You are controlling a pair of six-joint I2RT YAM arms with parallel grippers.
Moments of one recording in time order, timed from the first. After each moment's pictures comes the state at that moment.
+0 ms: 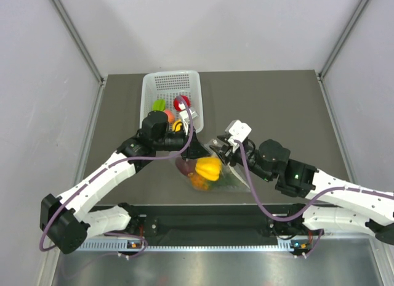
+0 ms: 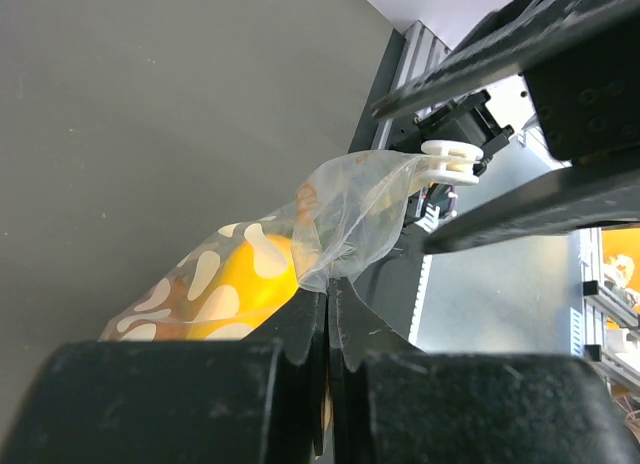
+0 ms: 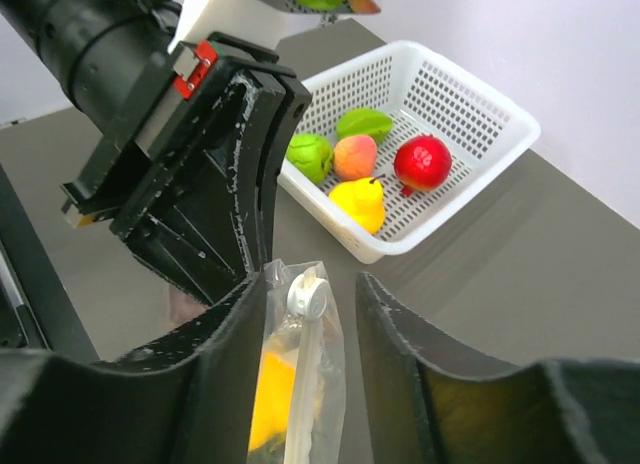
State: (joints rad) left arm -0.65 1.12 0.93 -0.18 0.74 -0.34; right arm 1.16 0.91 0.86 -0.01 0.28 -0.12
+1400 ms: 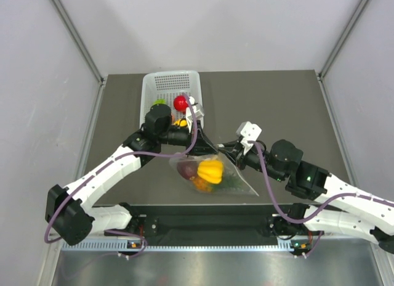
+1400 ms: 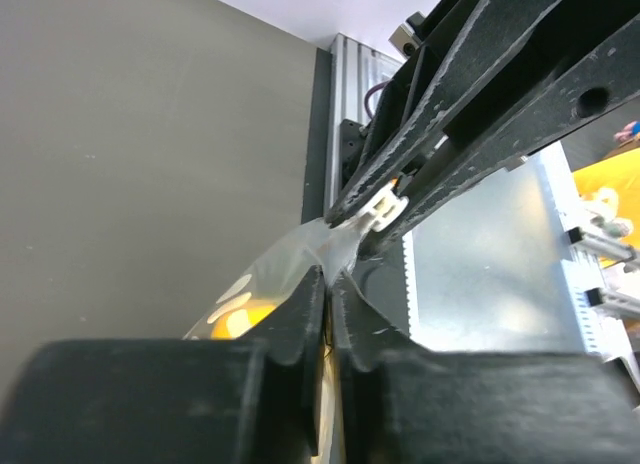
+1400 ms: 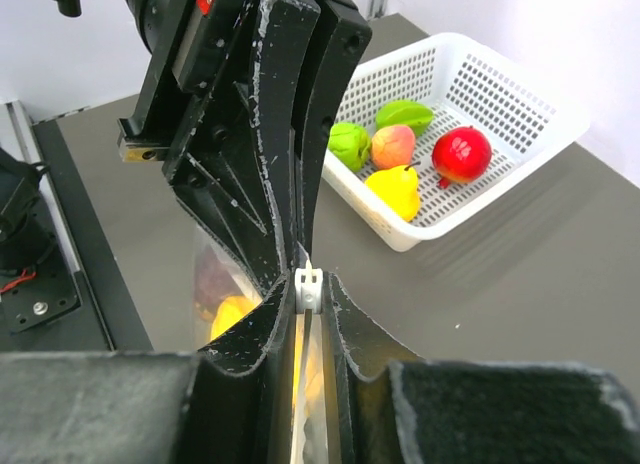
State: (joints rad) left arm -0.65 1.21 0.99 -0.03 0.95 -0.26; right arm 1.08 0.80 0.82 -0.08 0.11 -0.07
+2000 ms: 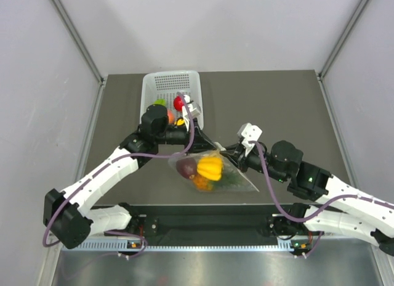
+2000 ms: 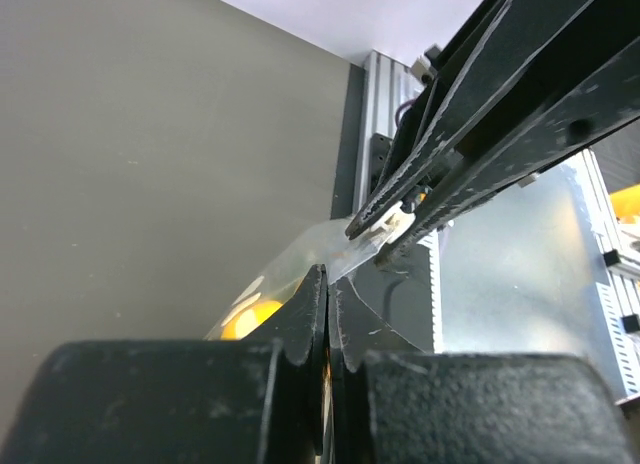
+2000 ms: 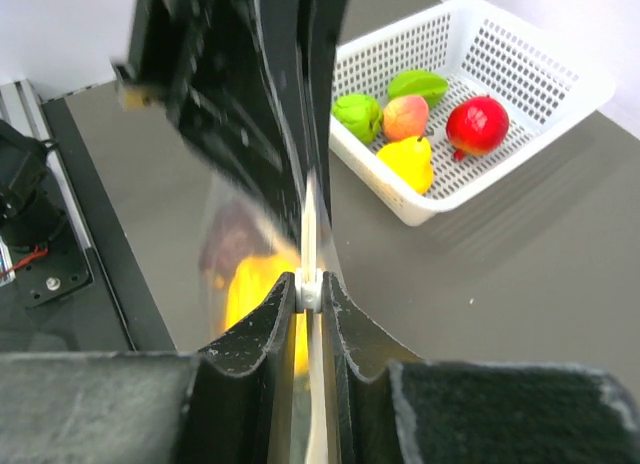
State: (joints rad) left arm -0.64 1.18 0.98 -0.02 0.87 -0.25; right arm 1.06 0.79 0.81 -0.13 0.07 -0.04
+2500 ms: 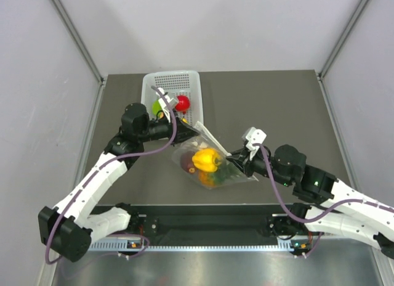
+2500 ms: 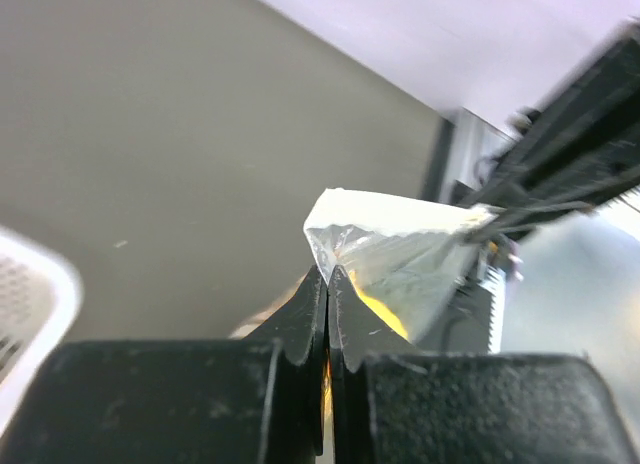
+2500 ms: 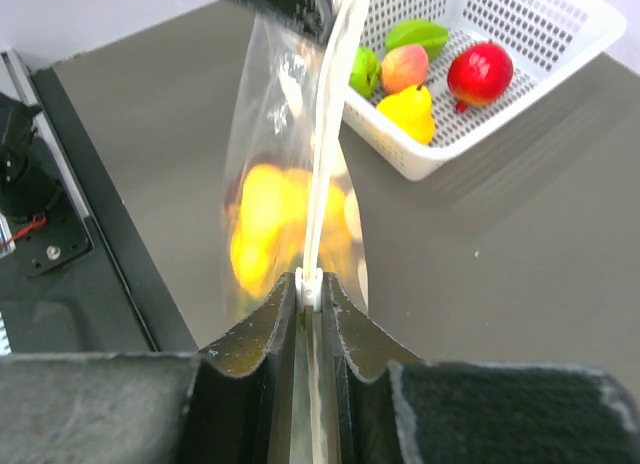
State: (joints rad) left arm -0.46 1.08 0.95 -0.04 0.81 -0.26; right arm 1.06 0.72 0.77 -0.24 0.09 0.00
